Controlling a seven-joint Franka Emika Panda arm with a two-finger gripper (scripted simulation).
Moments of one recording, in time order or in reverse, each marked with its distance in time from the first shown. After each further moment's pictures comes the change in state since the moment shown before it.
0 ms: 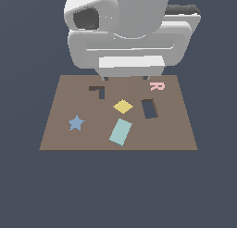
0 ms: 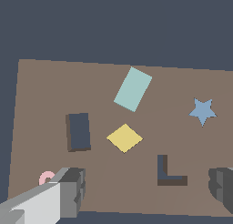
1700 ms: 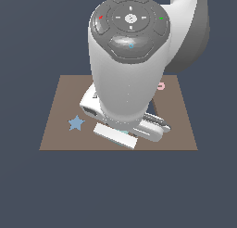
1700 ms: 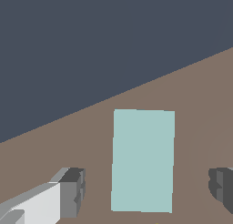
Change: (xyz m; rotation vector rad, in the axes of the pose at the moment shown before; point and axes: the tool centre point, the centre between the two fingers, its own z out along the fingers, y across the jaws) arm 0.075 0.009 0.136 0.006 -0.034 0.443
